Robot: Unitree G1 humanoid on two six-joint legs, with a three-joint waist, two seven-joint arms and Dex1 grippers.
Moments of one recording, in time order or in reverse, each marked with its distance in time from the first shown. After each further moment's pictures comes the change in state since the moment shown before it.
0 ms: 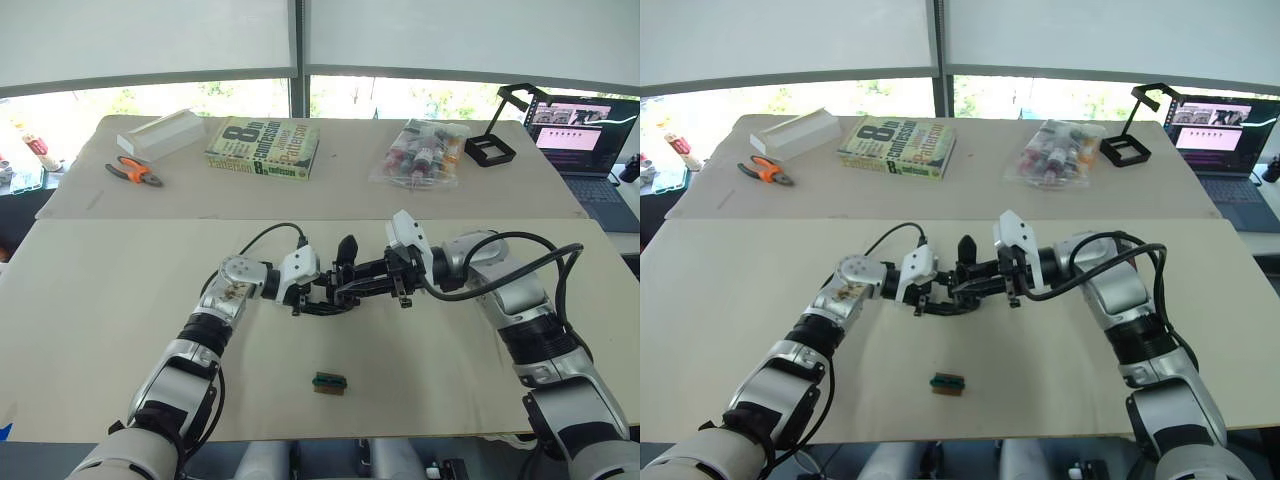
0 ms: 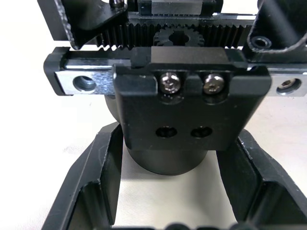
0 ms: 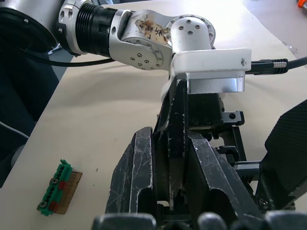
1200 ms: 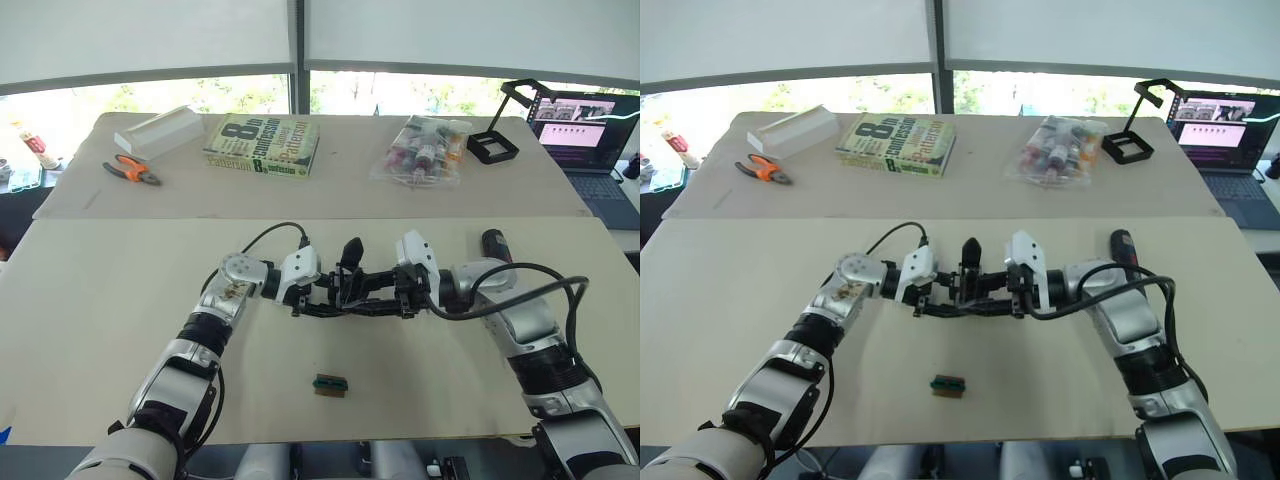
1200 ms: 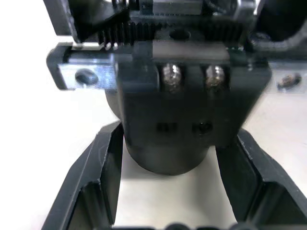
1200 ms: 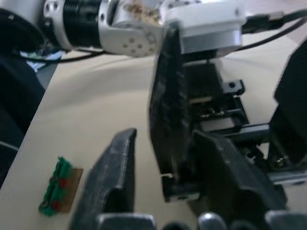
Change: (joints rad) left arm 0.000 0.009 -0.001 -0.026 0.001 -0.002 -0.042; right arm 0.153 -0.011 -0.071 -0.140 0.031 0.025 -0.083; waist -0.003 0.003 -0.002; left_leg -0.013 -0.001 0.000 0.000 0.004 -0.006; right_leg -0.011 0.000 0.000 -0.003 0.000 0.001
